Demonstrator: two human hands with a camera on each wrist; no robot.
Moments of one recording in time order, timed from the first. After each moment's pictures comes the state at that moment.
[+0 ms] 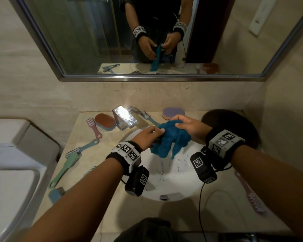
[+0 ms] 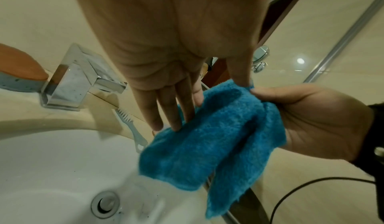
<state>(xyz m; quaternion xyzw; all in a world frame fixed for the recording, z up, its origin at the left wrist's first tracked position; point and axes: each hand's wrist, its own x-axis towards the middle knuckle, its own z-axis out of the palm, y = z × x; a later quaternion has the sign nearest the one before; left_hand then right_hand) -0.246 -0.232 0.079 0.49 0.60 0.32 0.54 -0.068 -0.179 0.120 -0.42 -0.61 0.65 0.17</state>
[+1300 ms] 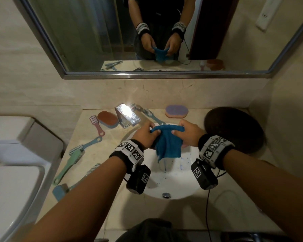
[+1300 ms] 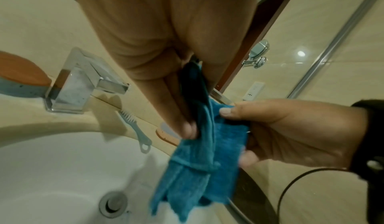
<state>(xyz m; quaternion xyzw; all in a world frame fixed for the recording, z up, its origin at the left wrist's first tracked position) -0.251 -0.235 0.079 0.47 0.67 0.32 0.48 -0.080 -0.187 0.097 -0.57 -0.68 0.46 0.10</state>
